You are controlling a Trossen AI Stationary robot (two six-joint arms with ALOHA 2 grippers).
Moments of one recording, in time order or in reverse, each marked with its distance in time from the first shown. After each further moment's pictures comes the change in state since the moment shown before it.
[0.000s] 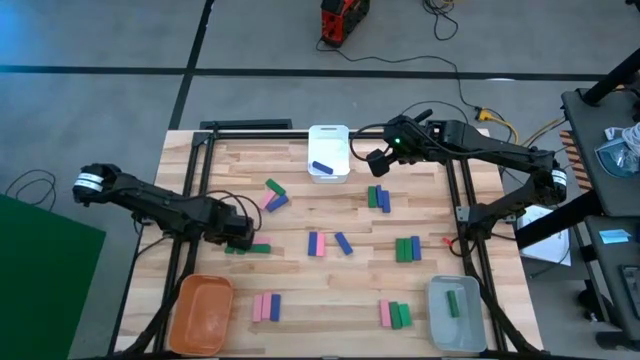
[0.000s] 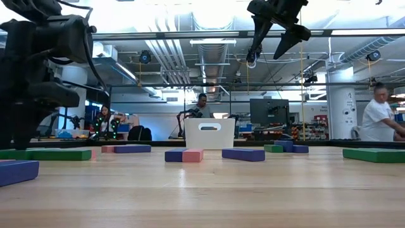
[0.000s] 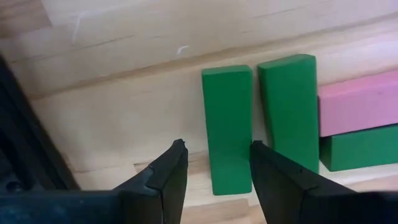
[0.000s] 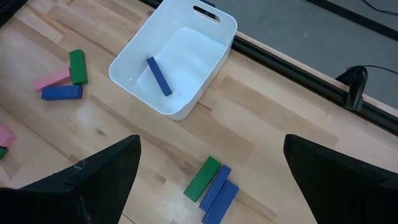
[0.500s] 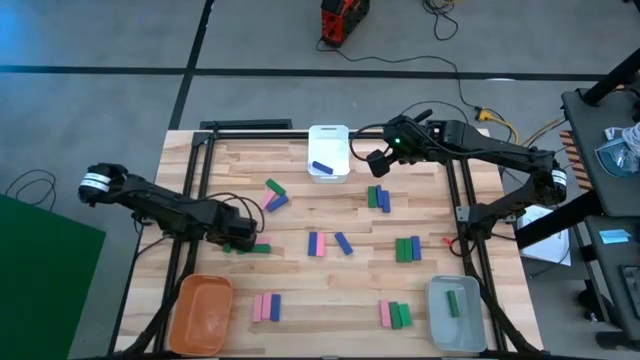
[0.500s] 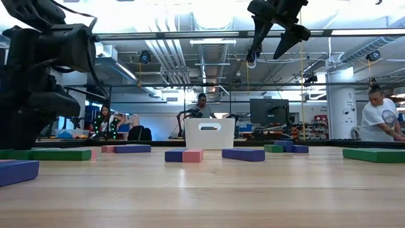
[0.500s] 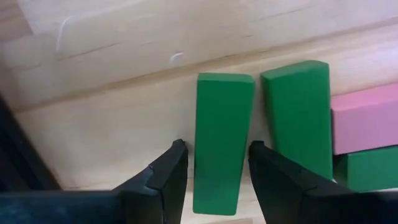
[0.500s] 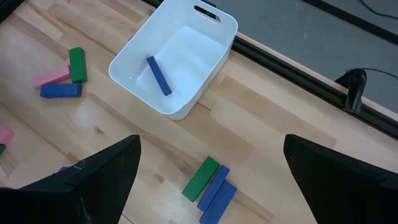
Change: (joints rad) left arm 0.000 0.078 -0.017 0.066 -0.008 0.026; right arm 0.000 0.000 0.000 0.000 0.000 -0.019
